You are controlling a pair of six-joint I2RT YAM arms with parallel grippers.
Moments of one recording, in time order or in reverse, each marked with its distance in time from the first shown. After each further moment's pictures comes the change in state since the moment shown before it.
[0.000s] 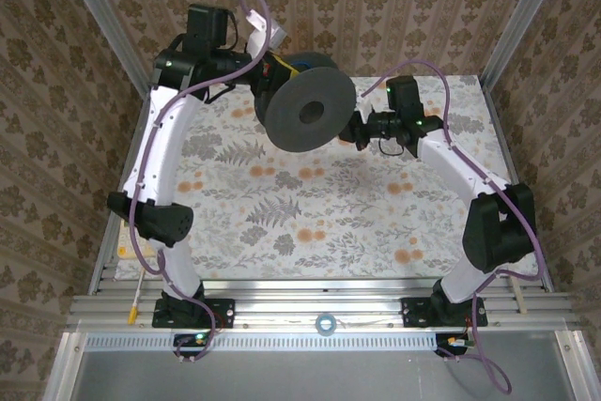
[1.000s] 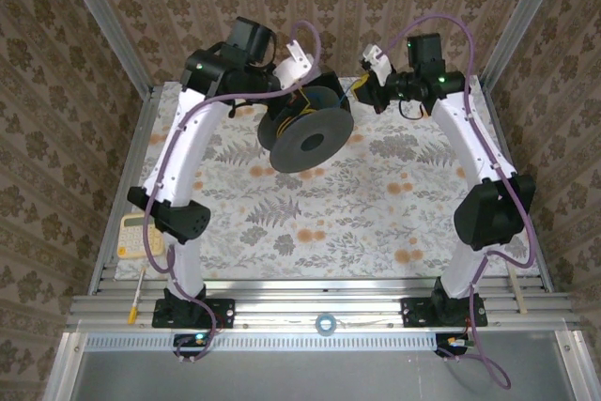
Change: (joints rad) left arm -0.169 0.095 0.180 -0.337 -0.353 0.233; right arm -0.124 0.155 0.487 -0.416 0.066 -0.243
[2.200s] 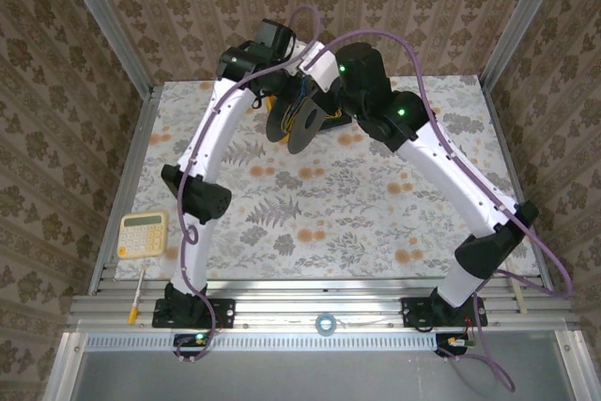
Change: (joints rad) left arm 0.009 0.266 0.130 0.099 -0.426 -0.328; right arm 0.498 -0.128 0.138 0.048 0.972 0.086
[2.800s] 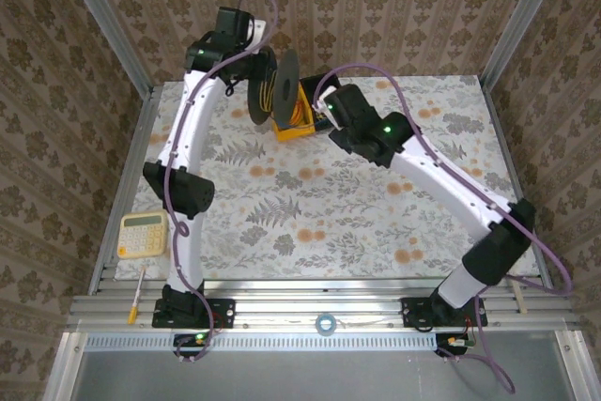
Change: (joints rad) left arm 0.175 -0.022 -0.058 0.150 0.010 -0.189; right arm 0.045 -0.086 -0.294 -0.178 0.266 0.151
